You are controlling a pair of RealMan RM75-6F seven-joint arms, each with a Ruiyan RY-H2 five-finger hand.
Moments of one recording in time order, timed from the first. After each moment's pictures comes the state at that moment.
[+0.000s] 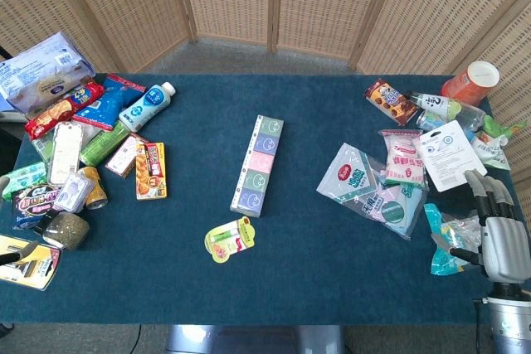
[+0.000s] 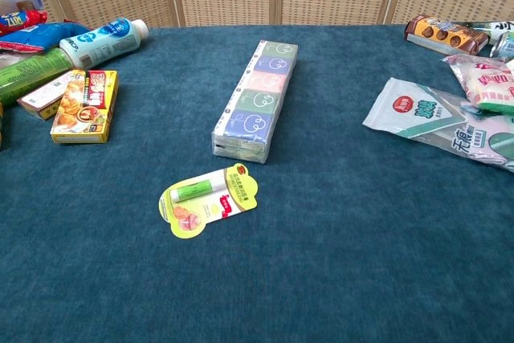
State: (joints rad) left arm -0.09 -0.91 -0.04 -1.95 1.30 1.53 0.13; right arm 0.08 -1.10 0.16 -1.82 -1.46 1.56 0.03
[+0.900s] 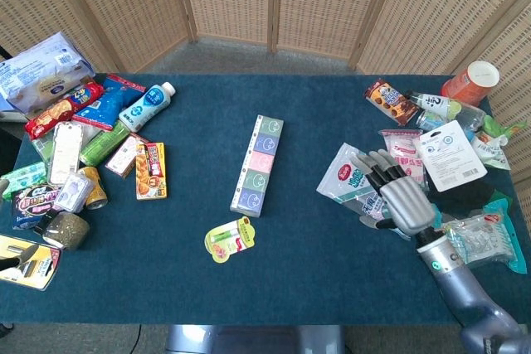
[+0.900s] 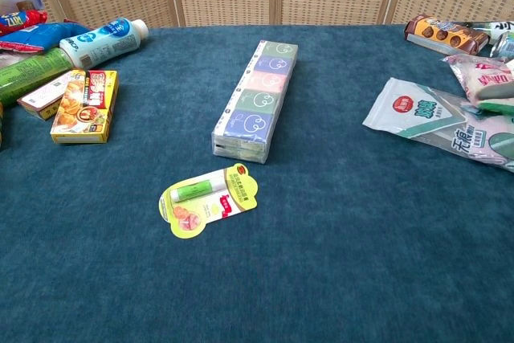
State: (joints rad) left arm -0.05 -0.88 -0.04 -2.00 1.35 1.55 0.16; right arm 0.46 -1.26 0.16 -1.48 -1.67 1.21 0.13
